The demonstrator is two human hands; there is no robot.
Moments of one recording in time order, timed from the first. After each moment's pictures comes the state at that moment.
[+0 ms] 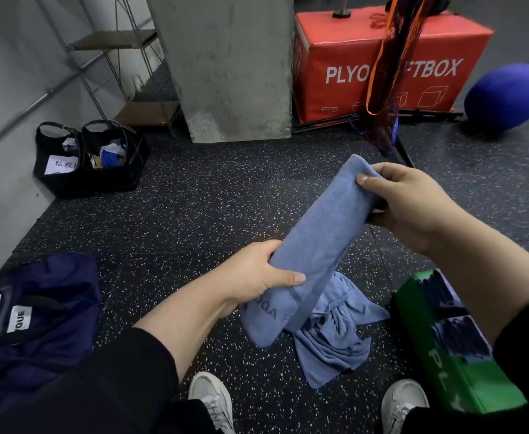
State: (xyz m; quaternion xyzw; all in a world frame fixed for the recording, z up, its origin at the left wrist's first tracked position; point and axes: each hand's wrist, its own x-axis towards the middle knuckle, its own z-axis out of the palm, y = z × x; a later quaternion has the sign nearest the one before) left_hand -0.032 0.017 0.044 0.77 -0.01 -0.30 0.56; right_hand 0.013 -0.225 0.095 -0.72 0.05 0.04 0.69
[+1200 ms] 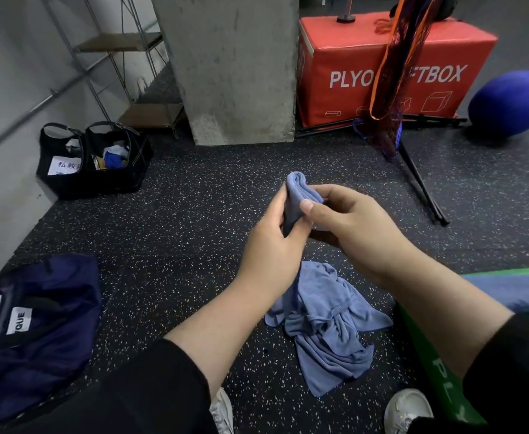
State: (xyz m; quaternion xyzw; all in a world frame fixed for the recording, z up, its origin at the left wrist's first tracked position) left_hand -0.023 -0.019 0.058 0.79 -0.06 0.04 0.60; right_hand -0.009 -0.161 0.084 -0.68 -0.05 0.08 0.73
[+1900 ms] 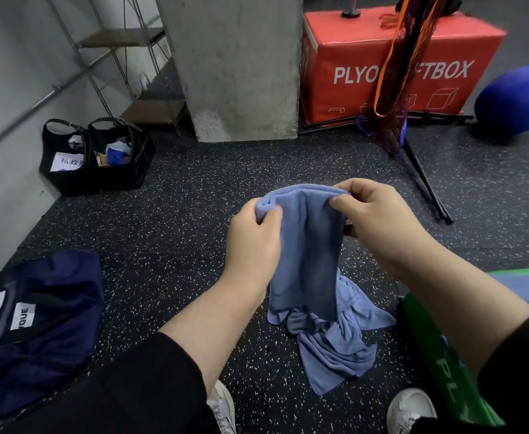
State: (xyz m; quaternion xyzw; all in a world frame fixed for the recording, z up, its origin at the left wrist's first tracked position) left_hand -0.013 -0.005 0.055 0.76 0.10 0.10 0.63; right_hand 0.005 -0.176 0.083 -0.79 0.00 0.01 0.61
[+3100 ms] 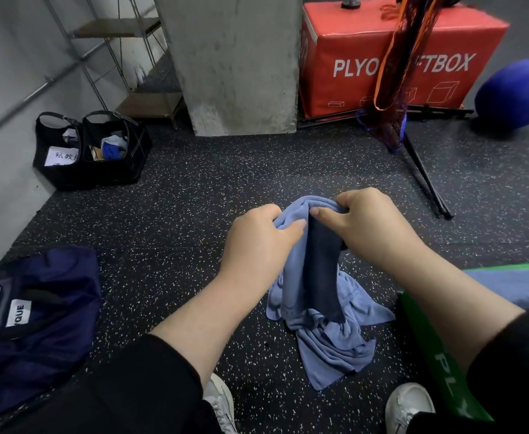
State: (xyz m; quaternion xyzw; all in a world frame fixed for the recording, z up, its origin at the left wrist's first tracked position) left_hand -0.013 0.001 0.056 0.89 0.02 0.05 0.45; right_hand 0.004 -0.170 0.080 -0.95 -0.03 -0.02 0.32
